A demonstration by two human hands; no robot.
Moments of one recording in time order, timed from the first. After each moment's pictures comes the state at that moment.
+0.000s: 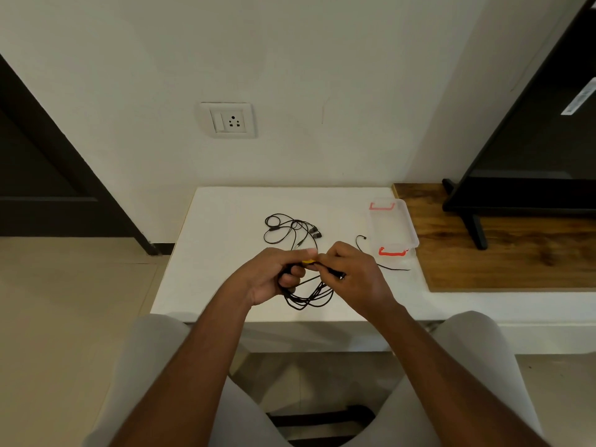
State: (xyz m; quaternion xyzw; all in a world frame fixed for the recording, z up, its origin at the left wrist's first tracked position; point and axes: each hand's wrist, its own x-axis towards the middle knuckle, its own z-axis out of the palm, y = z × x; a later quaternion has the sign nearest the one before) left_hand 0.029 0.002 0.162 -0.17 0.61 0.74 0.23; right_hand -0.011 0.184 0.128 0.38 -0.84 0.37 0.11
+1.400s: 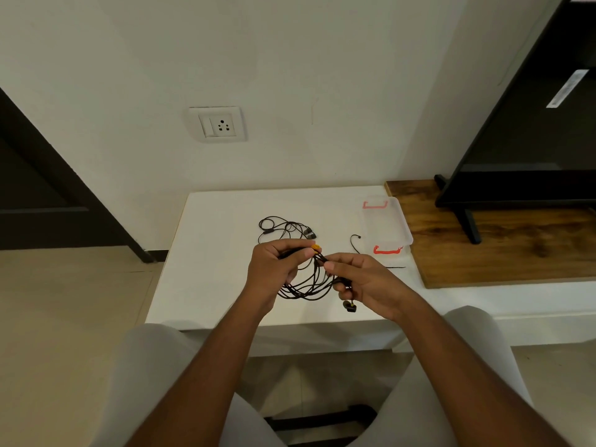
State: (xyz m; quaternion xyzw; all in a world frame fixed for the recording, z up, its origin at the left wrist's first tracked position) left_hand 0.028 0.024 0.145 -0.12 0.65 0.75 -0.05; right_hand -0.017 0.208 0.149 0.06 -0.63 0.68 -0.37
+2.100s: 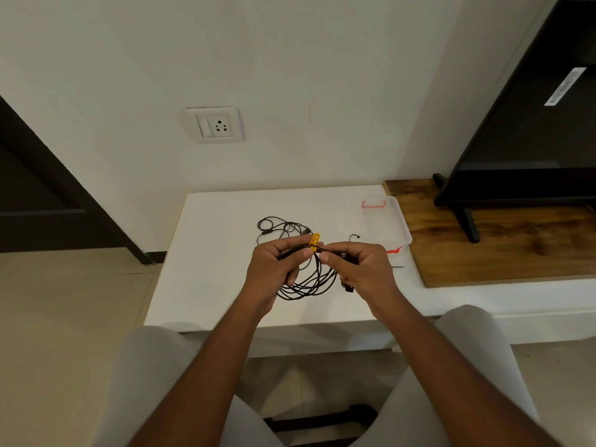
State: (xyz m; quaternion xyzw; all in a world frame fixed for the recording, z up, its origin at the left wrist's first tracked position) left_hand 0.027 0.023 0.144 -0.09 0.65 0.75 -0.04; right_hand -0.005 0.195 0.157 0.10 -0.71 0.68 -0.11
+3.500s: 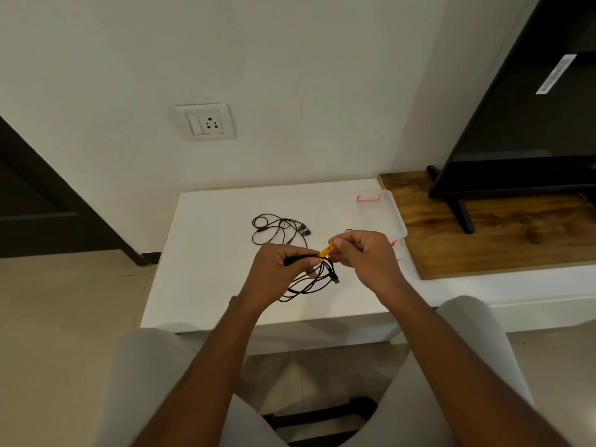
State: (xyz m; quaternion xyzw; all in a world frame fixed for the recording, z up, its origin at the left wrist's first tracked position) left_hand 0.033 0.031 0.158 -0.01 0.81 0.59 -0.03; right_hand -0.021 0.201 0.159 0.07 -0.81 0.58 -0.09
